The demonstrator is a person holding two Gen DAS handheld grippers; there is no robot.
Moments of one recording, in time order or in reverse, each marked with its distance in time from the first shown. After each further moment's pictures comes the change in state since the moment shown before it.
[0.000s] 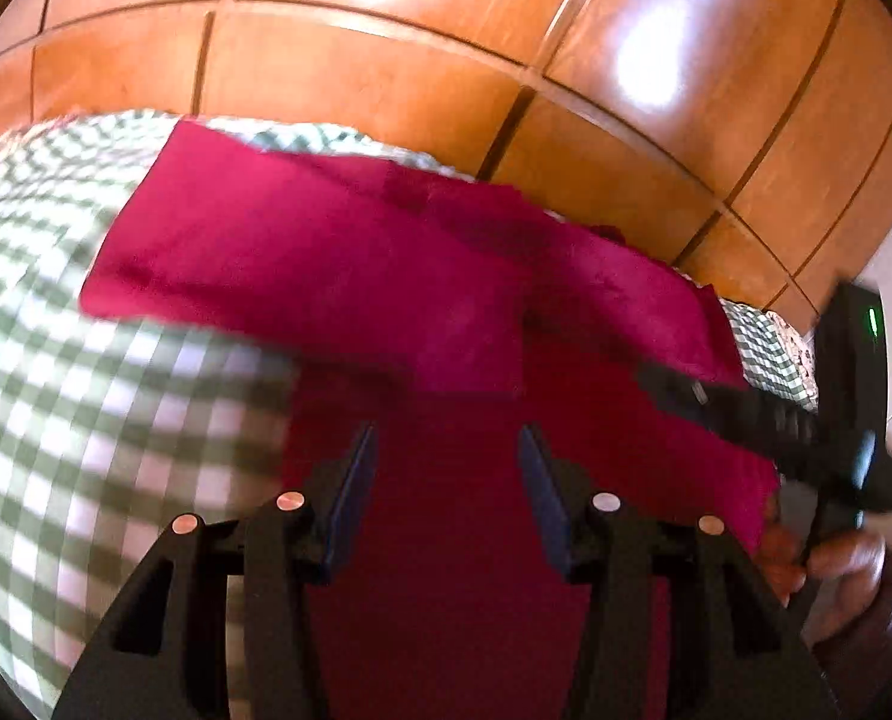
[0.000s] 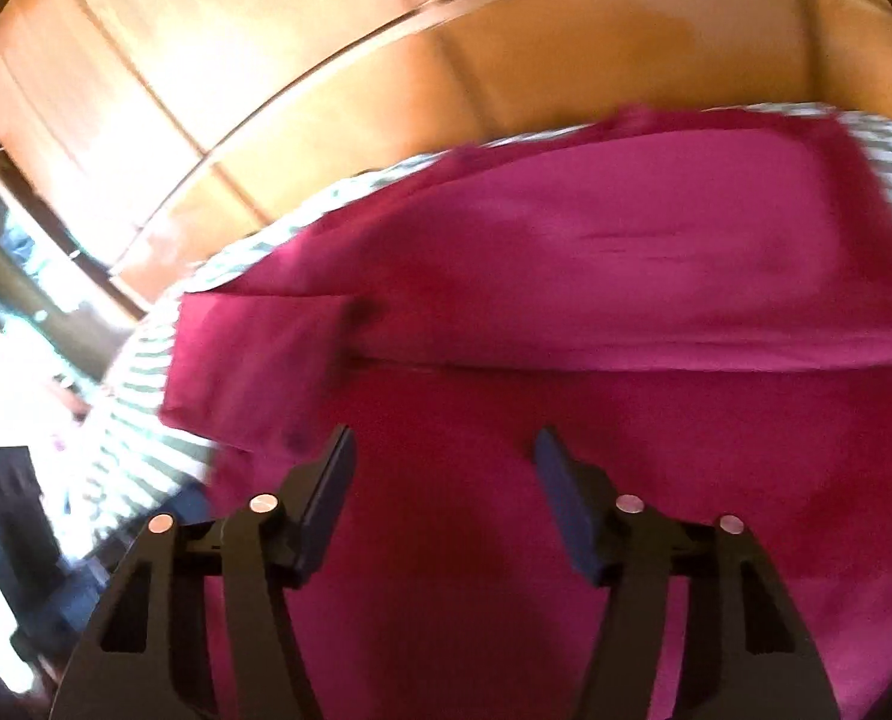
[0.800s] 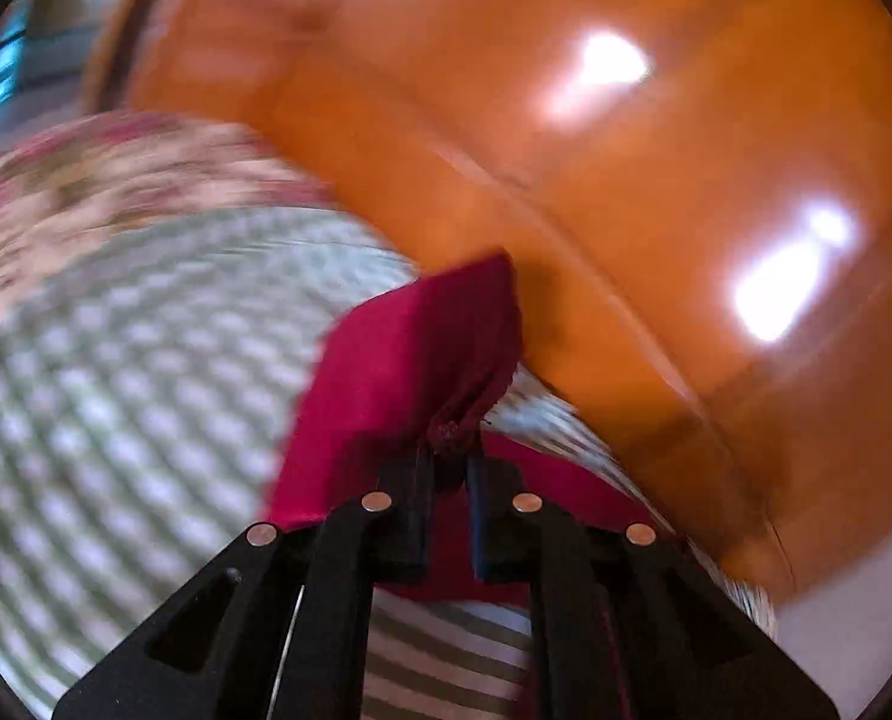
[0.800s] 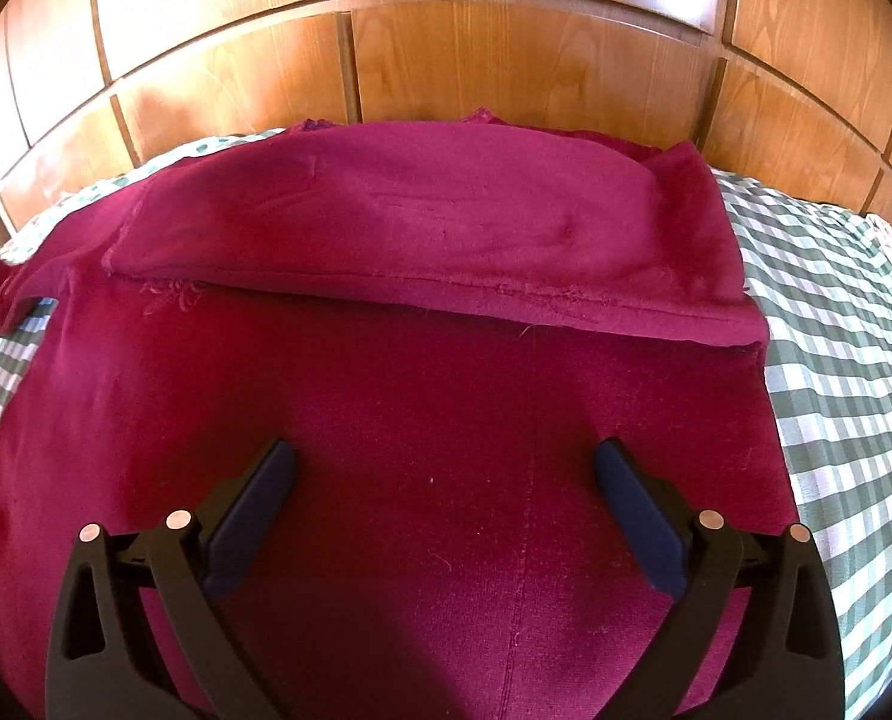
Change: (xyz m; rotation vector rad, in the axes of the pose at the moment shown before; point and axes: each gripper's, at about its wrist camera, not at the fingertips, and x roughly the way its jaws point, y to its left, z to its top) left arm -0.088 0.172 0.123 -0.417 -0.287 0.046; right arm -0.026 -0.046 -0.036 -0.170 -0.061 -0.446
